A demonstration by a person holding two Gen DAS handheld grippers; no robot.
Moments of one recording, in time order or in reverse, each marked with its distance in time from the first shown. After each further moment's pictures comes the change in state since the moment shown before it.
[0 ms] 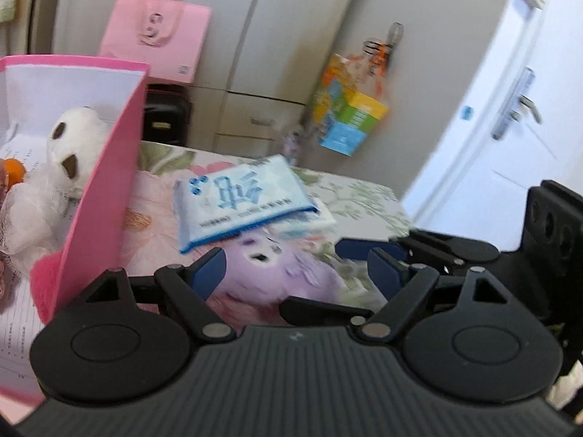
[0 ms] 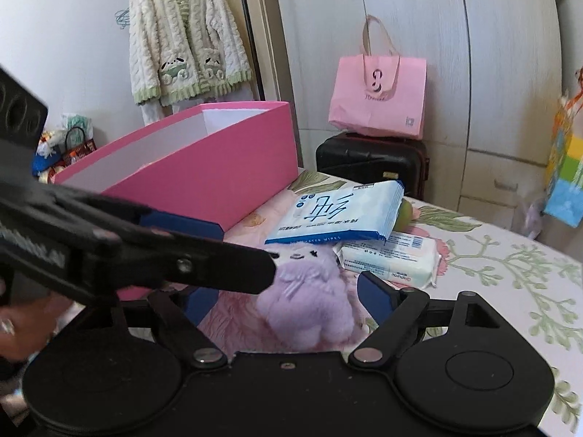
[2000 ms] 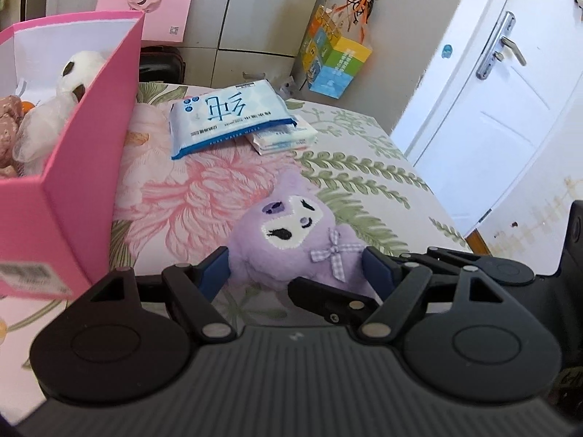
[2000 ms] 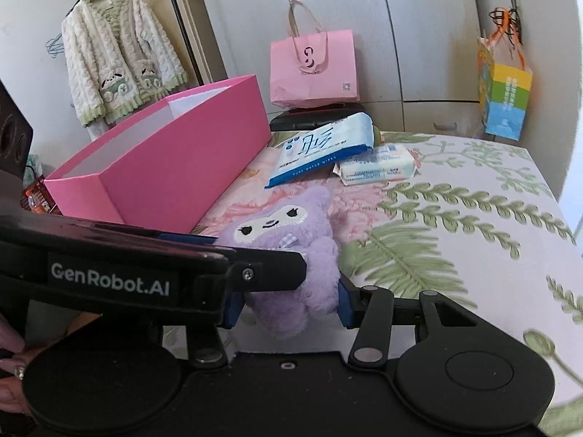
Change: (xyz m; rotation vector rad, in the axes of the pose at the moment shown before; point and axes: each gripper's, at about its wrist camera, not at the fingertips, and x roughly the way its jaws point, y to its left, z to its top) left arm -0.041 -0.015 -0.055 0.069 0.155 -0.025; right arm -0.043 0.077 -0.061 0.234 0.006 -0.201
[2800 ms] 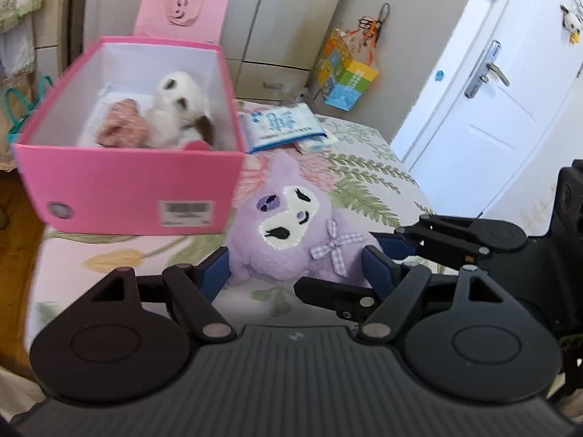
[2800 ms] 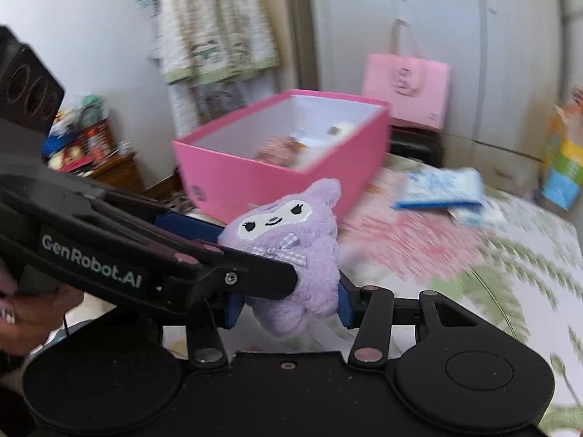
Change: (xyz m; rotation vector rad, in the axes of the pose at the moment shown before) left arm -0.155 0.048 -0.019 -0.040 -0.017 0.016; right arm -0.060 0.129 0.010 -0.272 0.039 0.135
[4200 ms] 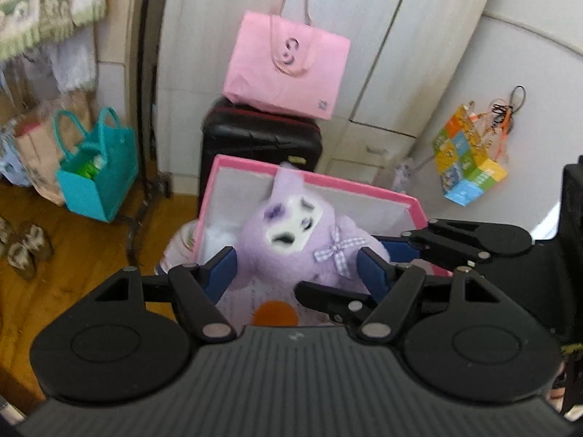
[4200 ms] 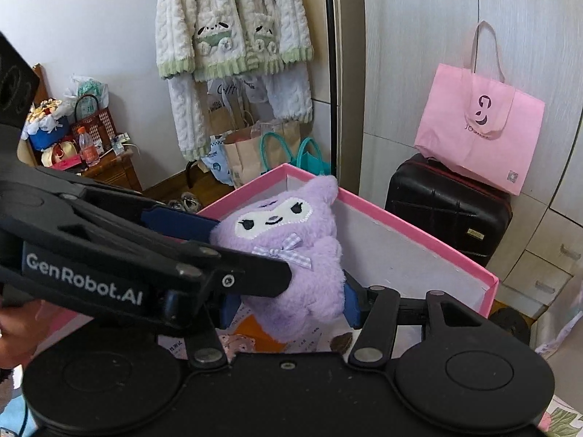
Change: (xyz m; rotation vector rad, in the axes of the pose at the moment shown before) left arm 0.103 0.183 0.196 -0.126 -0.102 0.217; right arm 0.245 -0.050 0.208 -0.120 0.079 0.092
